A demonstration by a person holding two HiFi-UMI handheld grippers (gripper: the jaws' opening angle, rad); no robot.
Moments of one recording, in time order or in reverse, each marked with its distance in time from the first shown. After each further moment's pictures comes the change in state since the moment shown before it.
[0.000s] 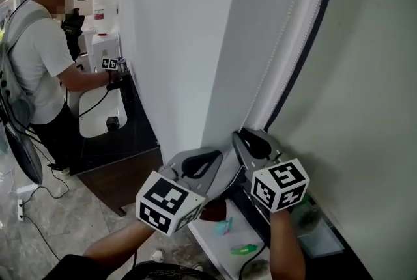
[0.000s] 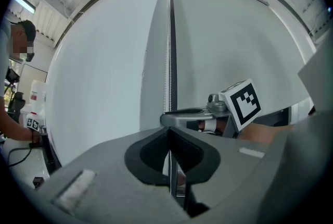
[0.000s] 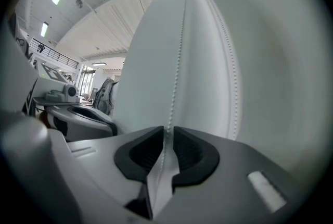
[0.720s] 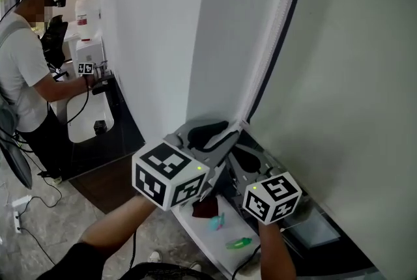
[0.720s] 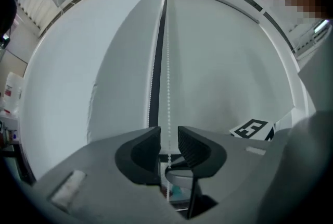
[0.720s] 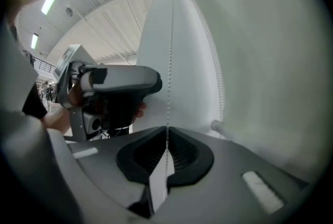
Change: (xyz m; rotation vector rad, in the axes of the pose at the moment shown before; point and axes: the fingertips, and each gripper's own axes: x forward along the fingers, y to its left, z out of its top) left arm 0.033 -0.036 0.066 -0.009 -0.068 -0.206; right arm -0.048 0.017 -0.022 0.125 0.001 -0.039
